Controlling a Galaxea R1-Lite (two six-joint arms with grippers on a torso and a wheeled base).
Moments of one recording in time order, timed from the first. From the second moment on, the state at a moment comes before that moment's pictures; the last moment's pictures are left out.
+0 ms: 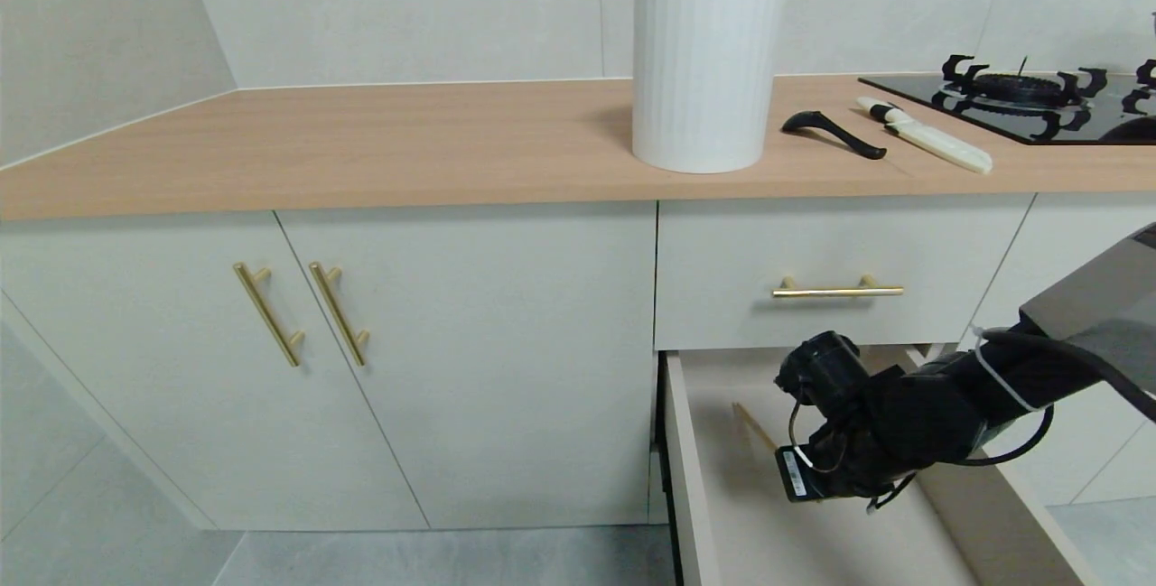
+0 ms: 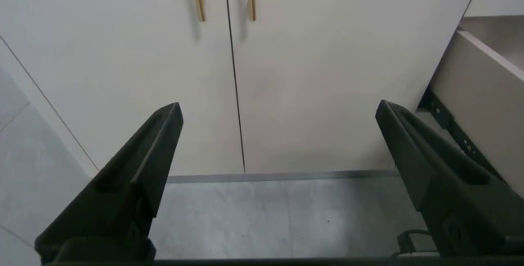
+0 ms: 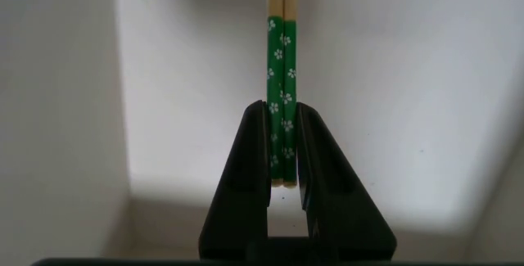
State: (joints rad) left arm 0.00 0.00 0.00 0.00 -0.01 0.00; right arm 0.47 2.10 -0.98 0.03 -0.12 0.33
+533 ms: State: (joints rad) left arm 0.00 0.00 0.00 0.00 -0.01 0.00; right arm 0.49 2.30 -0.98 -0.10 -0.18 0.33
